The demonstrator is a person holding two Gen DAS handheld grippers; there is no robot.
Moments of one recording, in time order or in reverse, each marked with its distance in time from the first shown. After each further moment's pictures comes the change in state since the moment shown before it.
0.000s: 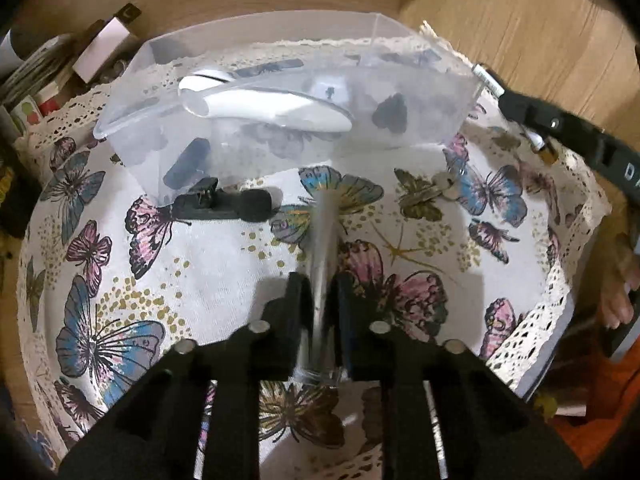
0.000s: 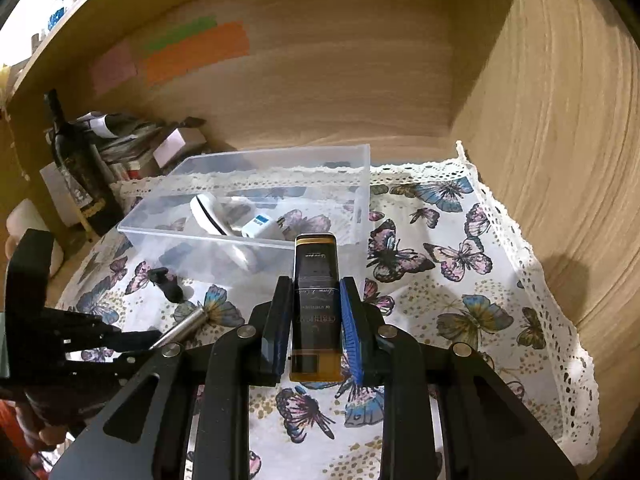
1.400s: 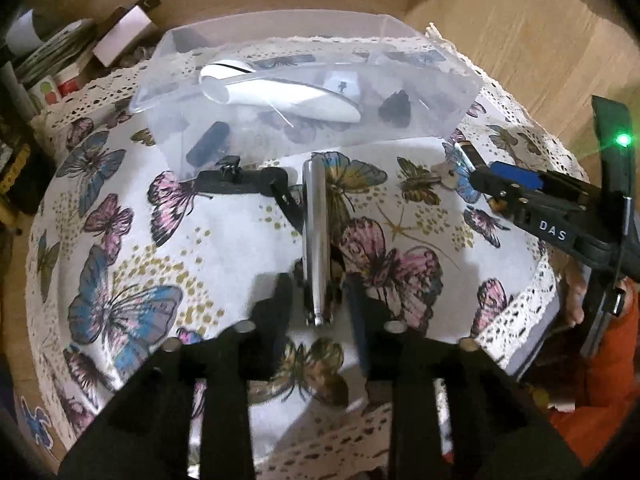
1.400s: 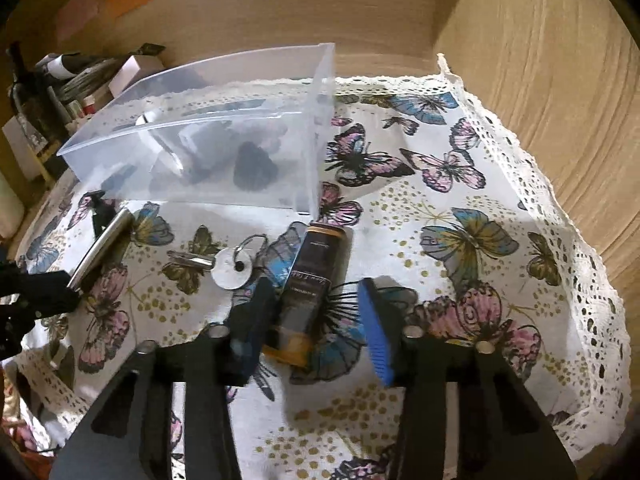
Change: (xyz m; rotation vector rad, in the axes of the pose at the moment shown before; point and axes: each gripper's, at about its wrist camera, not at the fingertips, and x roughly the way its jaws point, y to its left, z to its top) left arm -0.010 0.008 -0.010 -0.036 0.029 -0.001; right arm 0.038 -0.027 -0.043 0.019 0.198 -0.085
